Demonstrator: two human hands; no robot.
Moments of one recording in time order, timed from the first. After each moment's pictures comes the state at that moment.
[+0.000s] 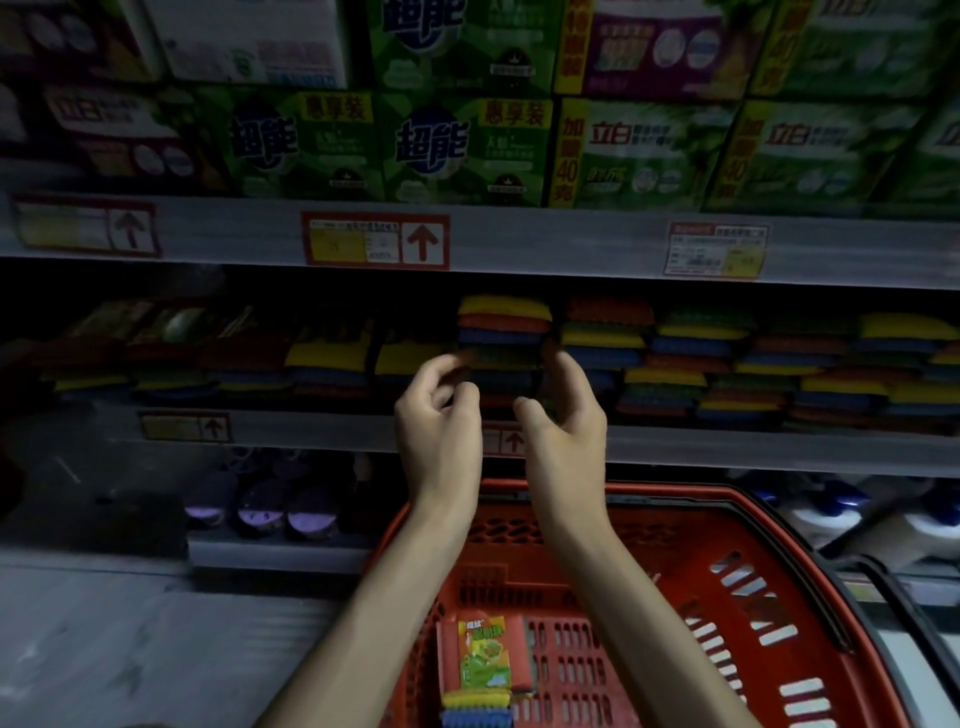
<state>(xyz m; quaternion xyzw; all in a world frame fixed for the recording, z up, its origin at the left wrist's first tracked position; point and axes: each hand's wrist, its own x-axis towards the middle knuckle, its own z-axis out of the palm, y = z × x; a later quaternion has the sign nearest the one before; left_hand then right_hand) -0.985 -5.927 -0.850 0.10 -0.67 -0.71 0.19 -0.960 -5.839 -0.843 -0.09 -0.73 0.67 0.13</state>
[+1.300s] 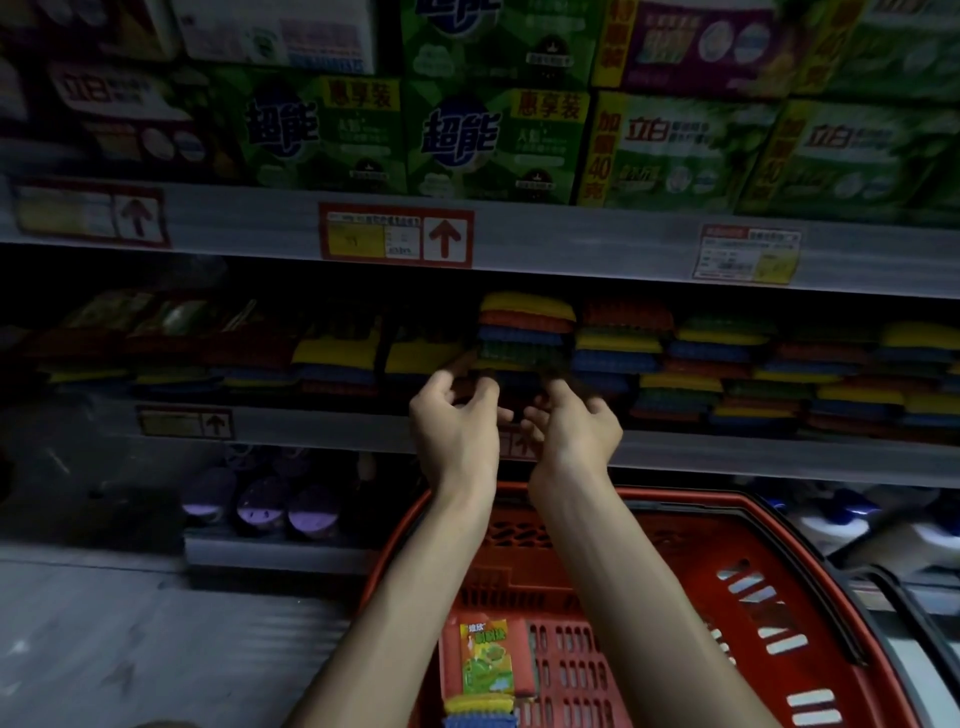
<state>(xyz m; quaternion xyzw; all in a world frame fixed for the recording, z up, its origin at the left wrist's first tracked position) -1.005 -5.924 -0.863 0.17 -0.68 -0.70 0.15 -1.001 -5.854 -0.841 -0.34 -0.47 0.80 0.12</state>
